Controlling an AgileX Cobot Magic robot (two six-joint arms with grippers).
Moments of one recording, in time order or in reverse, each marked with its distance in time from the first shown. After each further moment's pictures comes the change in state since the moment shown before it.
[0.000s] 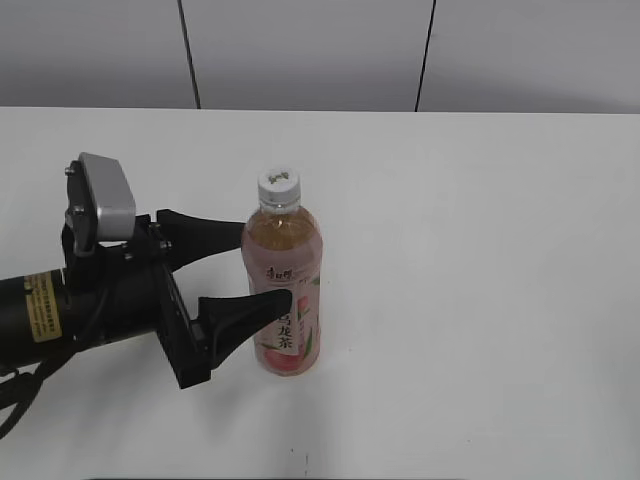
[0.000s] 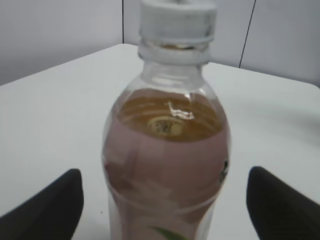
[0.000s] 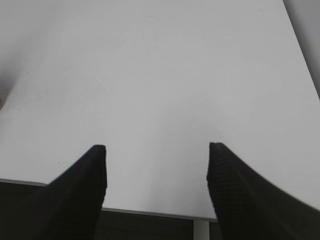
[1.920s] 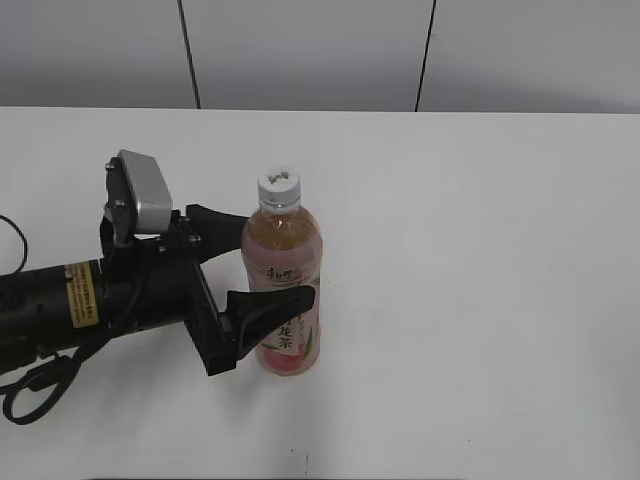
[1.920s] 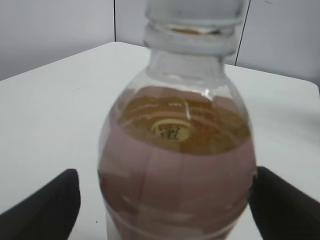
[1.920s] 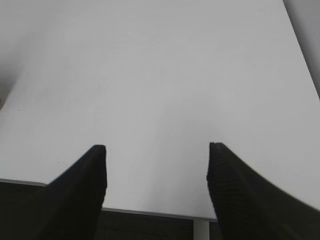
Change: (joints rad) left arm -0.027 0.089 -0.094 0.013 -0.001 -0.007; right arm 0.000 0.000 0.000 0.000 0.000 0.000
